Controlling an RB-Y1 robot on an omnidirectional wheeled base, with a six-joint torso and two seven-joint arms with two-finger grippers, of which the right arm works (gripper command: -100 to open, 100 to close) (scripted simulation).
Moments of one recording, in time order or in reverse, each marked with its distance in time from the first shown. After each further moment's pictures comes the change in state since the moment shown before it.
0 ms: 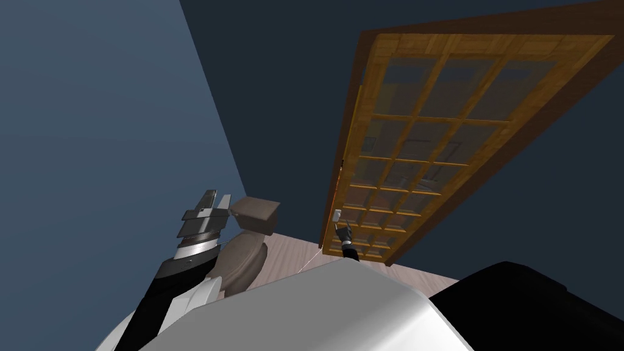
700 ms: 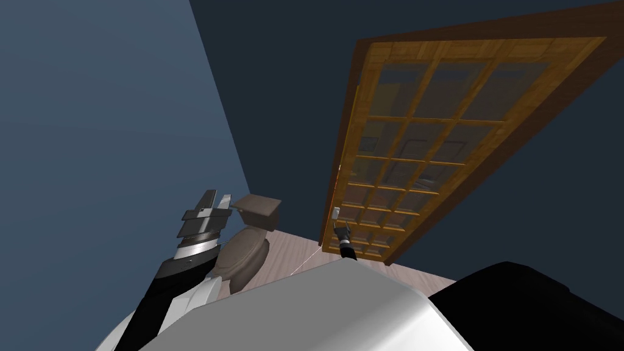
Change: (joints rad) arm -0.011 0.022 0.019 -0.015 -0.070 0.019 -0.168
